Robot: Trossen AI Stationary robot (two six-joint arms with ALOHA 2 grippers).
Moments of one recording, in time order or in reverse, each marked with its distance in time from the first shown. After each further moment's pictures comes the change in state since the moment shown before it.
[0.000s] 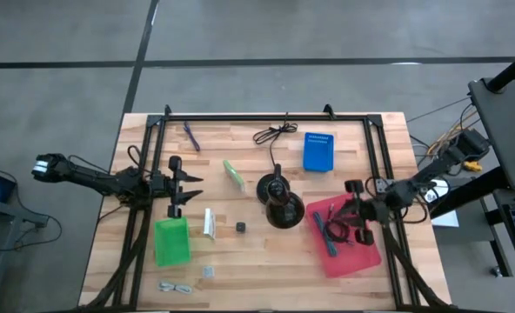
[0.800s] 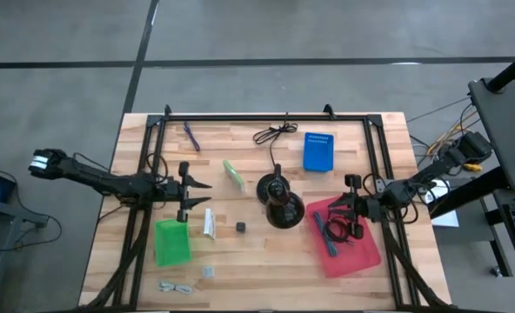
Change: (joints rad) left arm 0.000 0.124 0.000 0.004 0.004 -0.009; right arm -0.062 0.020 -0.013 -0.027 0.073 -0.099
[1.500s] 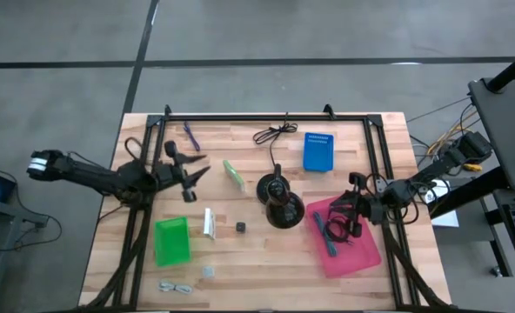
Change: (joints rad) left arm 0.053 0.045 0.199 0.099 -0.253 0.232; right arm 0.000 -0.003 0.000 0.056 0.002 -0.209
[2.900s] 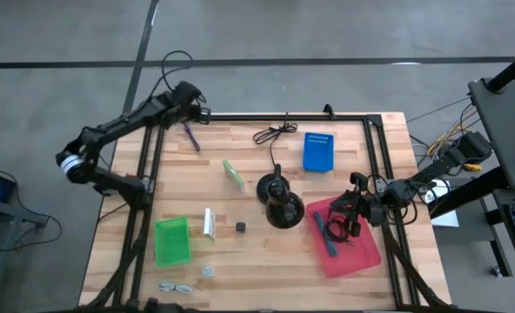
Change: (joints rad) left arm 0.942 0.685 0.869 -1.441 0.035 -0.806; right arm 0.000 0.000 0.001 -0.003 0.001 -0.080
